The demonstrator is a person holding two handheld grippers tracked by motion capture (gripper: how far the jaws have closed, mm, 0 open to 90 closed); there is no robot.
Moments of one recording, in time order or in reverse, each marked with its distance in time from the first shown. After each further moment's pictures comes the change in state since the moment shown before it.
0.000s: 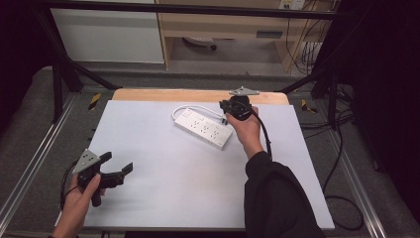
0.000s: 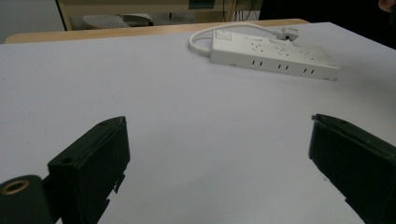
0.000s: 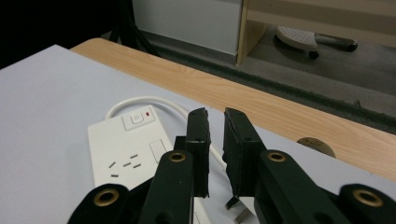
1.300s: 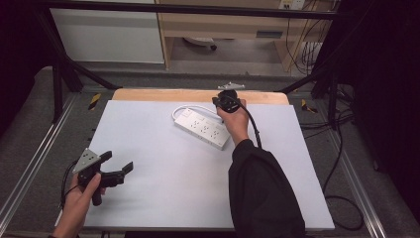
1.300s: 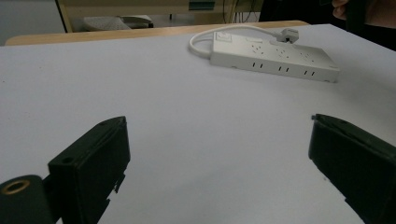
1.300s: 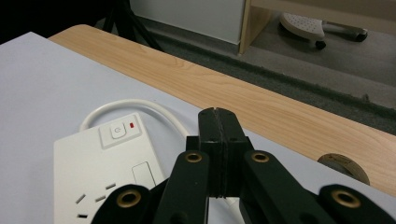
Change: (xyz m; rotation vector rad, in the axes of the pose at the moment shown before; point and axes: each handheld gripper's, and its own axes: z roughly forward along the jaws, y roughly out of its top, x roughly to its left) left arm 0.000 0.002 0.001 -0.008 -0.004 0.001; right arm -0.003 0.005 0.058 0.051 -0.004 -0.007
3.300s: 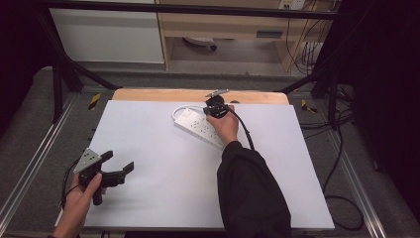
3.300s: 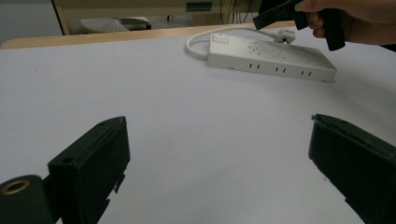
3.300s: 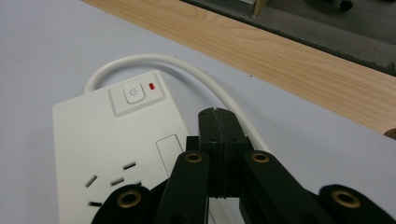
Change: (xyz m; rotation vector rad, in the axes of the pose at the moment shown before) left arm -0.002 0.001 0.001 -0.002 -0.010 0.005; right arm 0.028 -0.016 0.033 0.159 0.035 -0.023
